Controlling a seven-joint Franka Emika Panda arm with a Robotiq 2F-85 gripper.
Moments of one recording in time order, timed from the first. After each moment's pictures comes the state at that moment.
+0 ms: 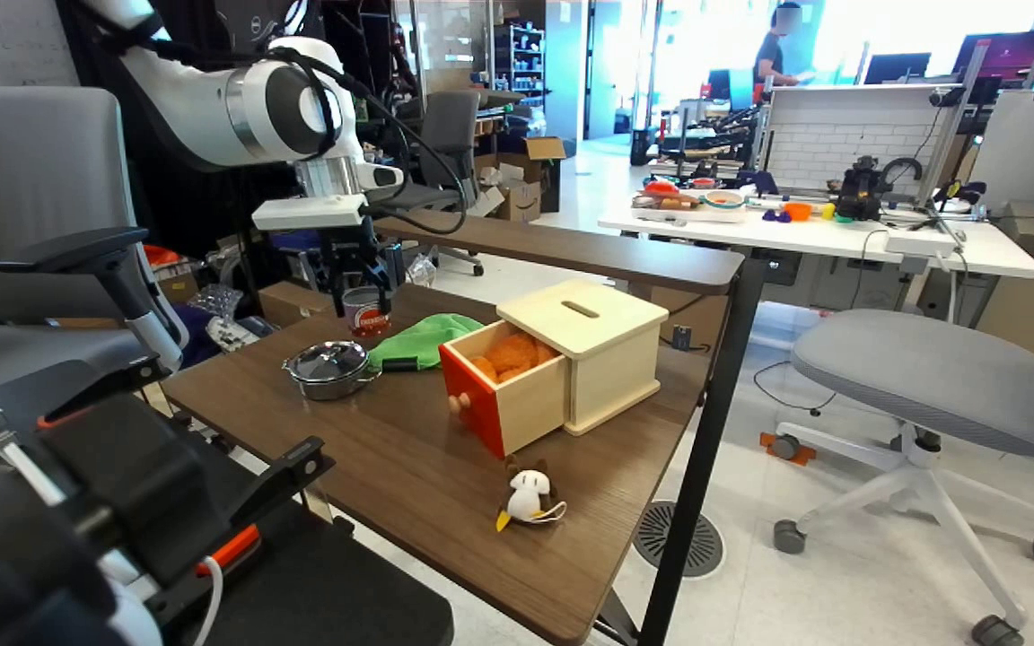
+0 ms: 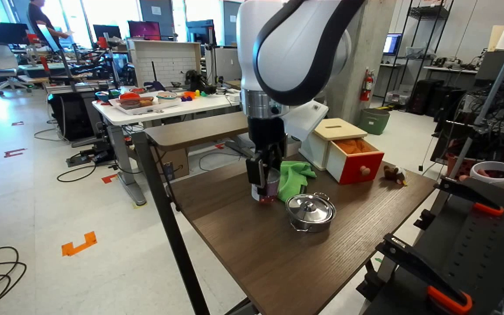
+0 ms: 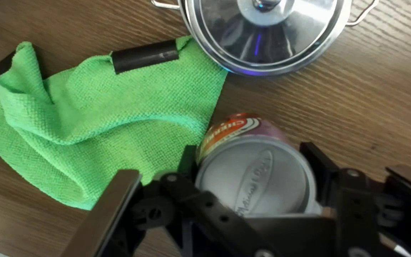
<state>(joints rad) 0.22 0.79 0.01 -1.80 -0.21 2.55 -0.04</state>
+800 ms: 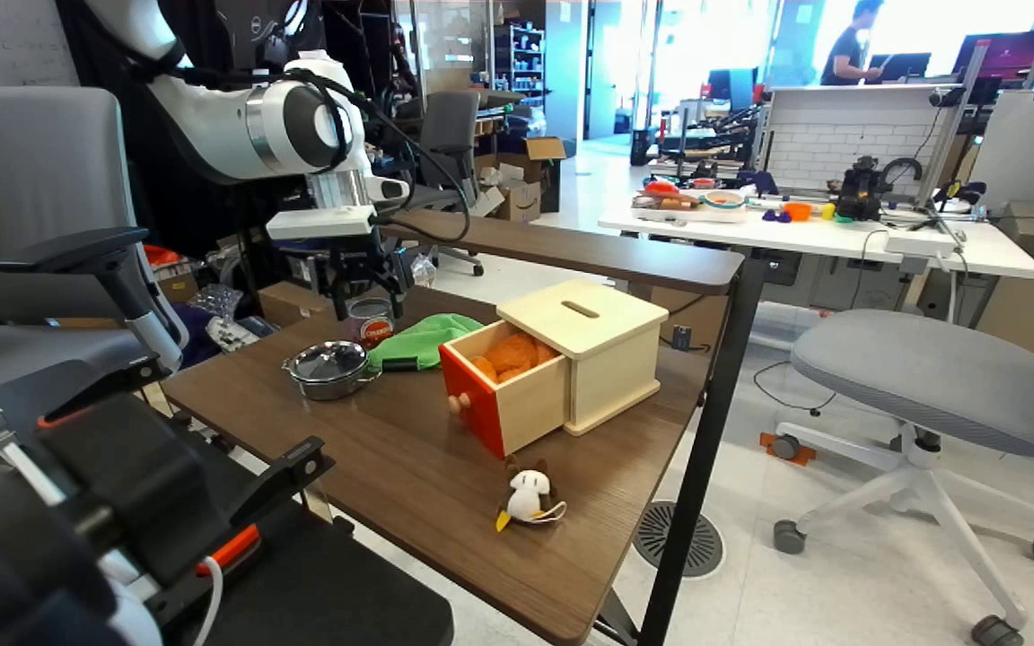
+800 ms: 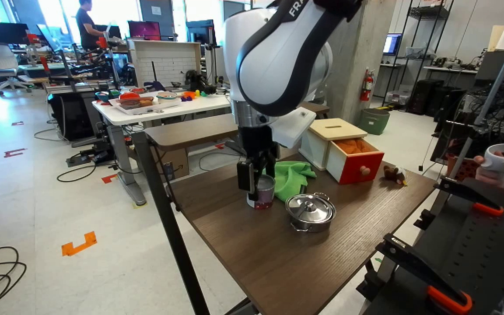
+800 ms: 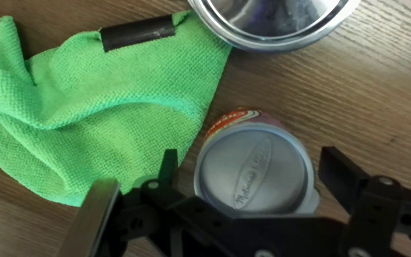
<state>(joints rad) 0.24 0.88 0.01 -1.67 -0.22 2.49 -0.04</state>
